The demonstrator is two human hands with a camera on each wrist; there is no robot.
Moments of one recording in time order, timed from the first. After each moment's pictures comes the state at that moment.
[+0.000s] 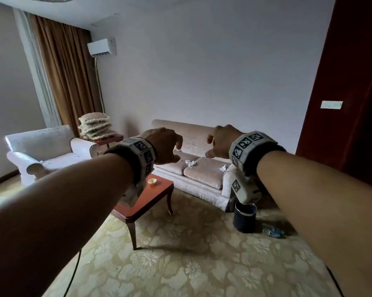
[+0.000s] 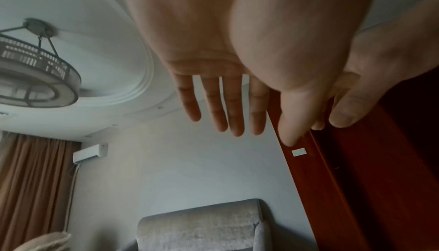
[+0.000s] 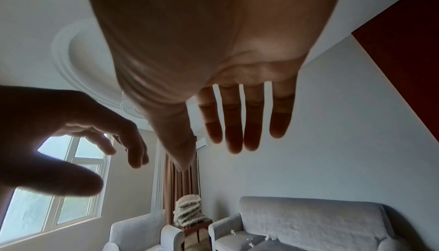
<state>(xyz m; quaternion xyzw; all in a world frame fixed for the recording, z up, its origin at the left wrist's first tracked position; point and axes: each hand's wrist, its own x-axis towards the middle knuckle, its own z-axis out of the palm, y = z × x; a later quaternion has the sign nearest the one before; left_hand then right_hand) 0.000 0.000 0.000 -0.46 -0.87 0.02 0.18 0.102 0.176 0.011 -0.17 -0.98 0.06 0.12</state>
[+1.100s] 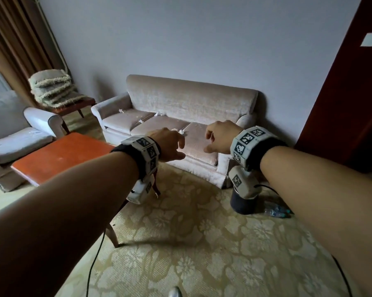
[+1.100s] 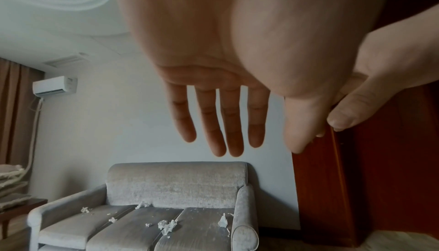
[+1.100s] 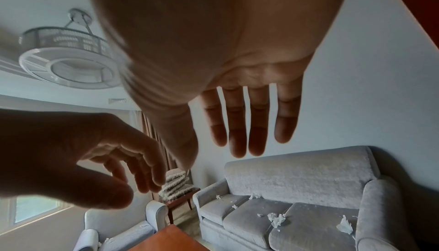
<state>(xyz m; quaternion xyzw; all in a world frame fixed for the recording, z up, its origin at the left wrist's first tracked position) -0.360 0.360 -0.141 -0.46 -0.89 0.03 -0.01 -0.249 0.518 -0.126 -0.20 -0.97 0.12 0.00</state>
